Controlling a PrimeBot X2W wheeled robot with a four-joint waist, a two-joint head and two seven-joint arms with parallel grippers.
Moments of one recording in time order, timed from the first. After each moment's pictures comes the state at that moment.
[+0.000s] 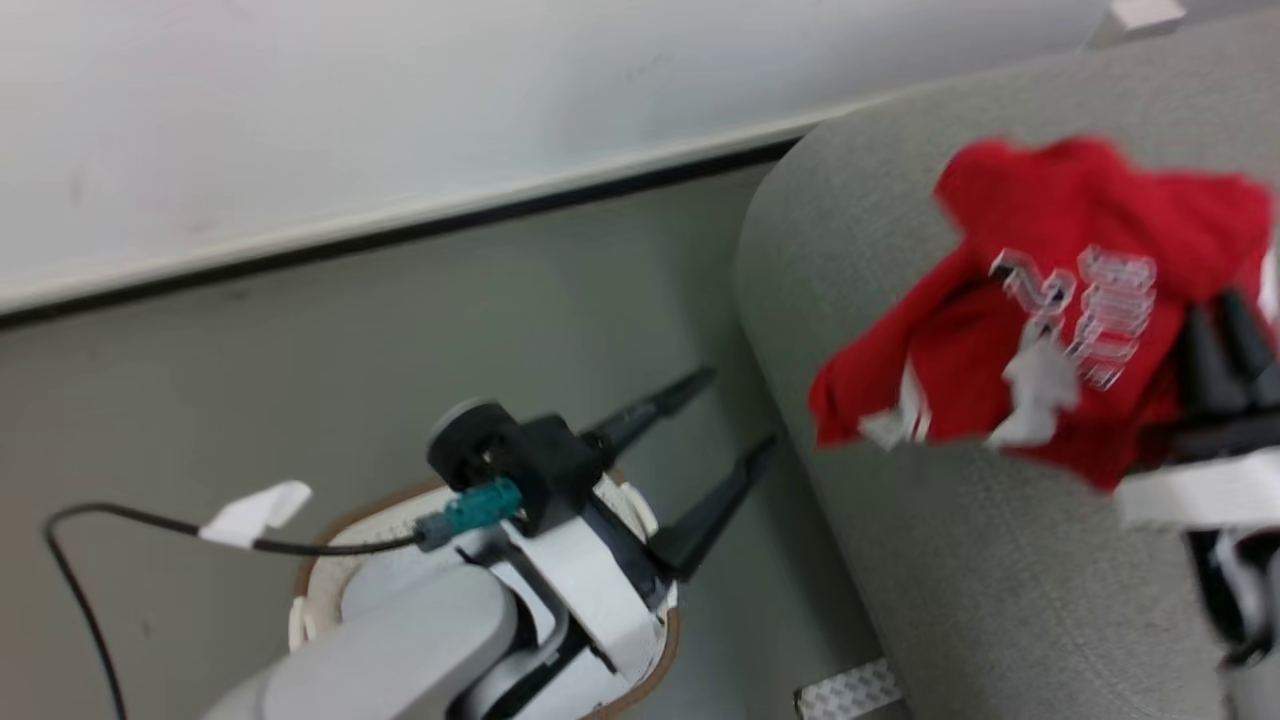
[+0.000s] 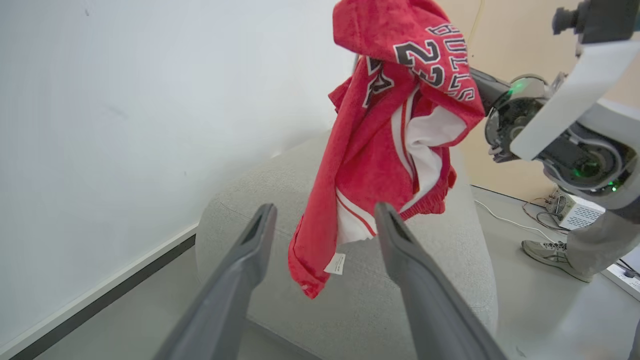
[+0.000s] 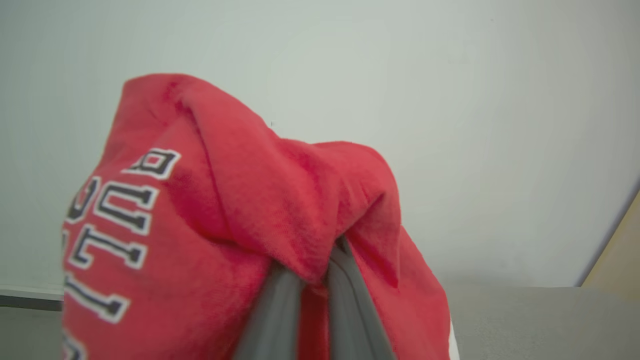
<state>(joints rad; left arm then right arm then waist) -0.73 0.43 -1.05 0.02 -0.70 0.07 -0.20 -0.36 -0.13 -0.01 0.02 0.14 0.13 -0.14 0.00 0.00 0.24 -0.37</state>
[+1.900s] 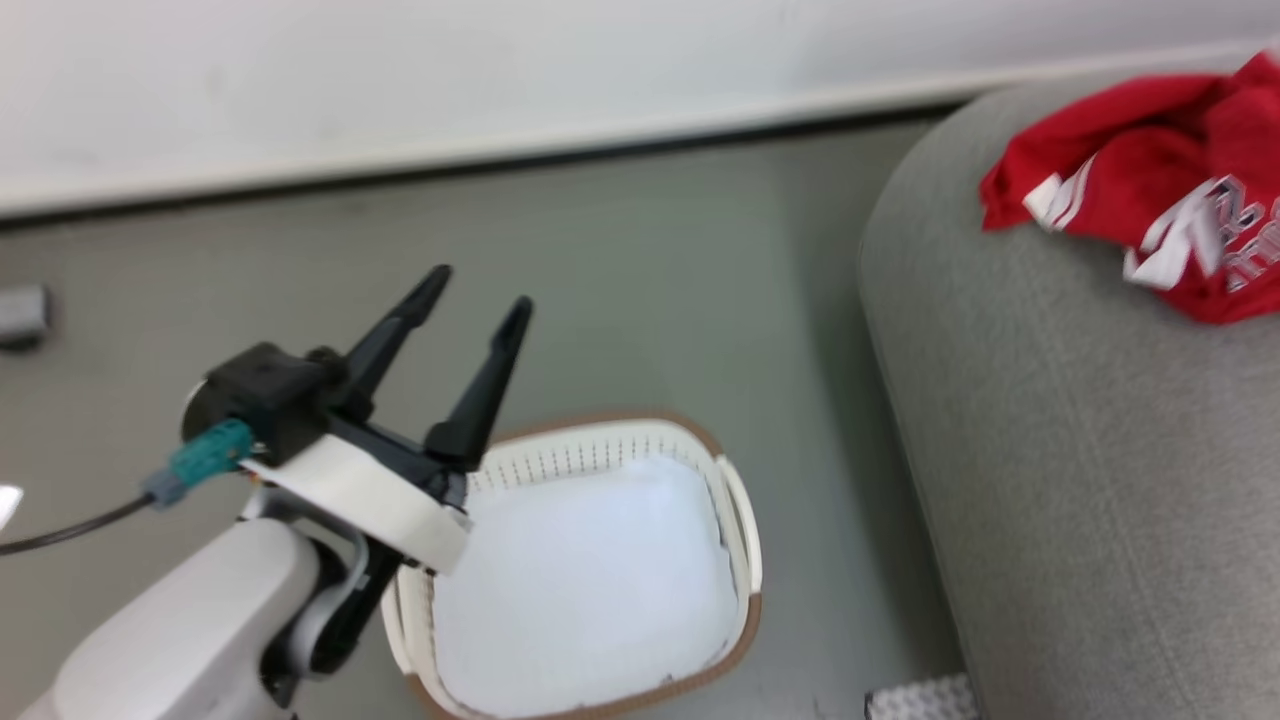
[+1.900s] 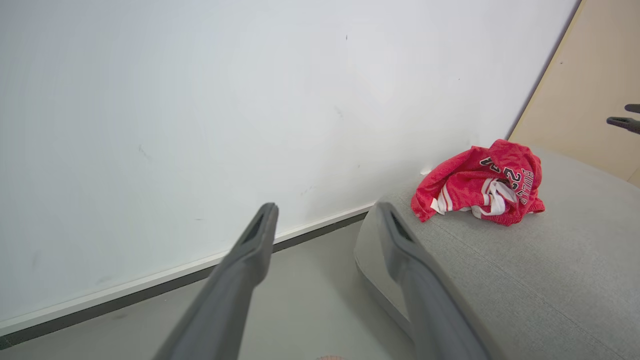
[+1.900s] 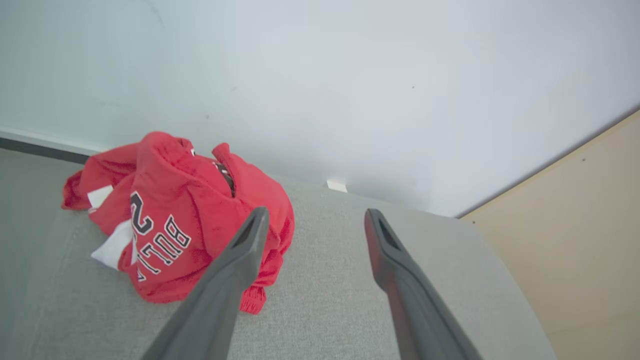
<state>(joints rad) -0.66 0.63 -0.82 -0.02 -0.79 0.18 -0.26 -0.66 -0.69 0.02 0.43 0.24 0.13 0.27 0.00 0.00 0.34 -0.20</state>
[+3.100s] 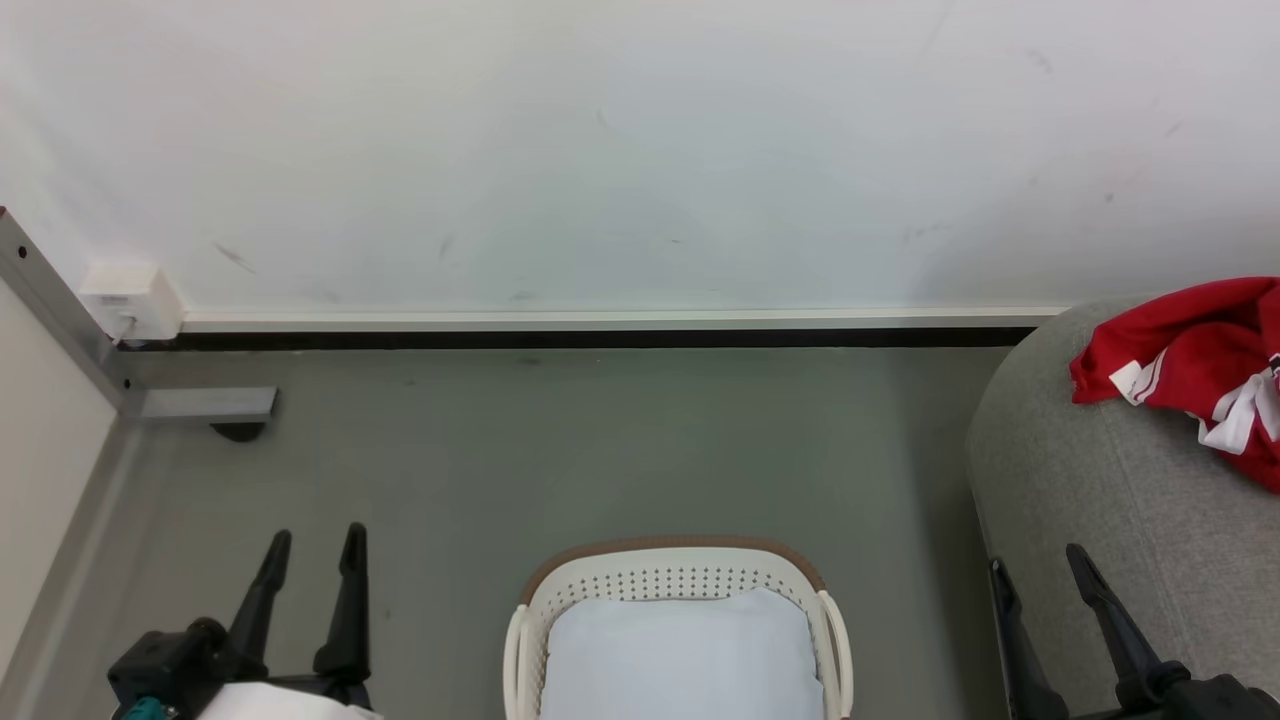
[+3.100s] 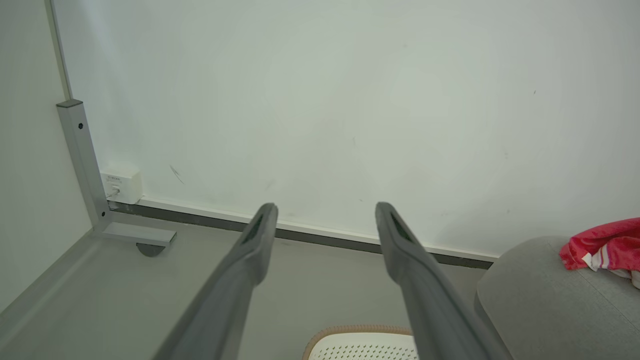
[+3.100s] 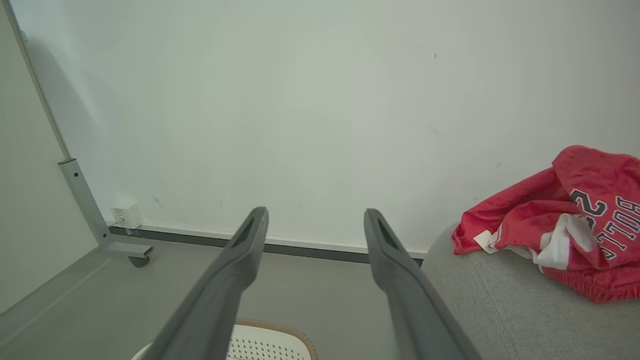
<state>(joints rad) -0.06 0.19 -0.07 0.17 -0.41 -0.06 -0.26 0.04 -0.08 0.09 0.05 0.21 0.13 -0.25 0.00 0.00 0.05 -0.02</state>
